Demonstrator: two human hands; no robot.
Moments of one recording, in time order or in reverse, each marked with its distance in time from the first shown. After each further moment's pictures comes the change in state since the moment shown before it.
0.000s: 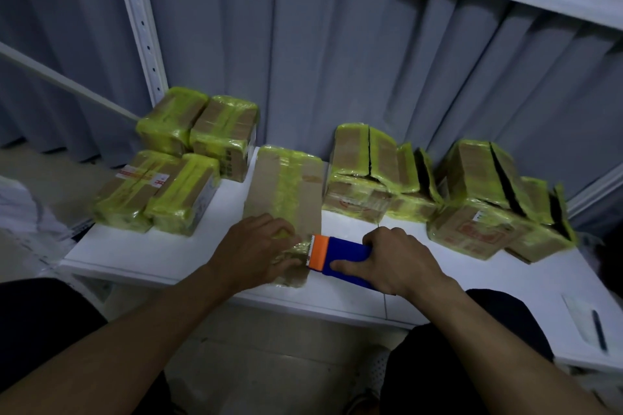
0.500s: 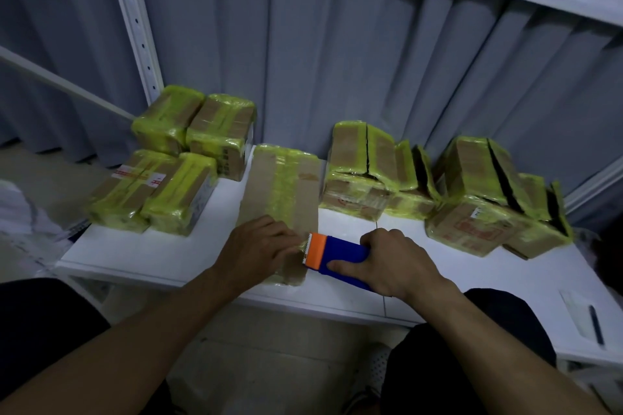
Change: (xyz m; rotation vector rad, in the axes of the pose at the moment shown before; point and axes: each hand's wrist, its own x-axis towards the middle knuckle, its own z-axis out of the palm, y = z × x) left_hand 0.001 0.003 0.010 -0.104 0.057 -0.017; right_hand -0.003 -0.001 0.003 0.040 -0.008 0.005
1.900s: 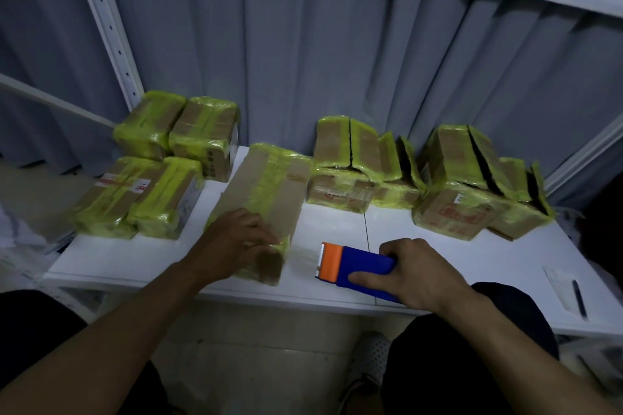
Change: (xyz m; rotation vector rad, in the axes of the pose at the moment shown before) left_hand -0.004 -0.018 -0.015 -0.208 -0.152 -0.077; right_hand -0.045 0.051 -0.003 0.225 0.009 -0.010
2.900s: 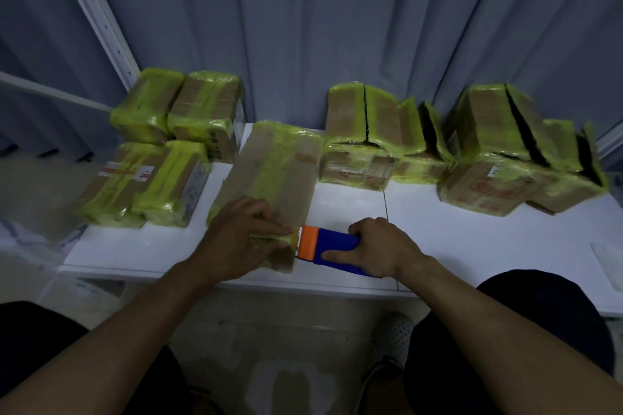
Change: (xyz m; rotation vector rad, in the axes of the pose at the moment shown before) left_hand 0.005 0.004 0.005 -0.064 0.002 -0.090; right_hand 0.093 0.001 0.077 -0.005 -0.174 -0.036
